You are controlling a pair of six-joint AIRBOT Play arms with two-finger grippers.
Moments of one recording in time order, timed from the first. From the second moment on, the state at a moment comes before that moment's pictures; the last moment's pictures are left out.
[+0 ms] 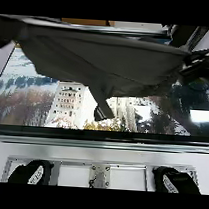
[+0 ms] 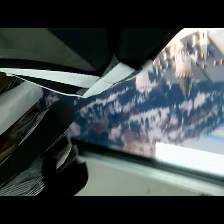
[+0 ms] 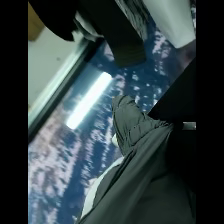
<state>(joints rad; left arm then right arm) 0.10 -0.81 1.52 0.96 -0.97 -1.59 0.07 -0.77 1.28 -1.38 0.81 1.00</state>
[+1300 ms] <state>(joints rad) 0.01 -1.51 1.78 0.97 -0.91 -1.70 0.06 -1.23 1.32 -1.47 1.05 1.54</state>
